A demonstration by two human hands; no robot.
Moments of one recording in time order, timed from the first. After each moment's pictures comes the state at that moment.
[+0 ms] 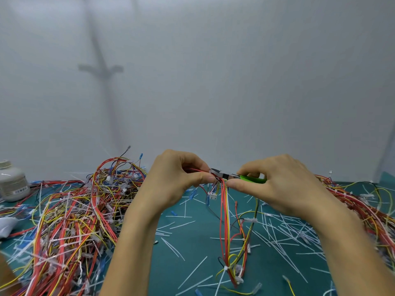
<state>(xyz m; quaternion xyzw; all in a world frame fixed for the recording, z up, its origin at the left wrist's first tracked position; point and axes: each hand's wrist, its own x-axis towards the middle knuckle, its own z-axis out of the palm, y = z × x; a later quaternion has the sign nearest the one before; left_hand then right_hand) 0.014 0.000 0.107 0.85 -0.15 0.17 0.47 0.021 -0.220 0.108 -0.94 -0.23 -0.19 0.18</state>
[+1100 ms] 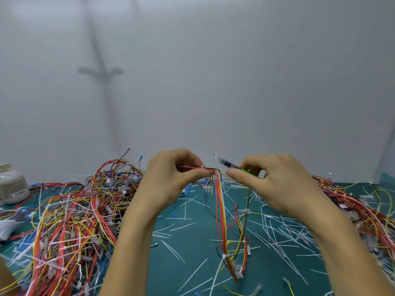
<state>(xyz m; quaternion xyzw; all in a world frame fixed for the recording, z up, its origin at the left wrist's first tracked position) 0.015 0.004 0.105 0.84 -0.13 0.22 0.47 0.020 -0.214 0.108 -0.93 -0.19 -0.22 0.24</state>
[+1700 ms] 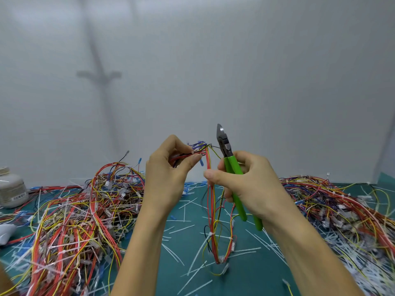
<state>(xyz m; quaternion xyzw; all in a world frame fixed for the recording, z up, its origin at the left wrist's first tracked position) 0.022 -0.008 0.100 0.74 -0.14 0.35 0.55 0.000 -0.169 0.110 -0.74 -0.16 -0.08 0.65</state>
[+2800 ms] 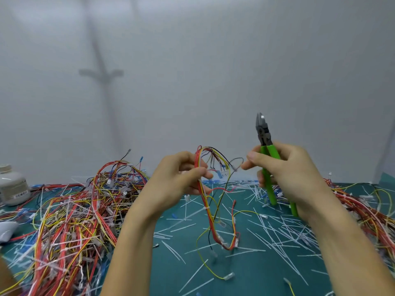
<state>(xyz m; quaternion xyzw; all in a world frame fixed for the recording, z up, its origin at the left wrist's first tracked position) 0.010 -0.001 0.106 0.79 -0.12 0.09 0.60 0.022 -0.213 0.110 -0.73 -0.13 -0.14 0.66</state>
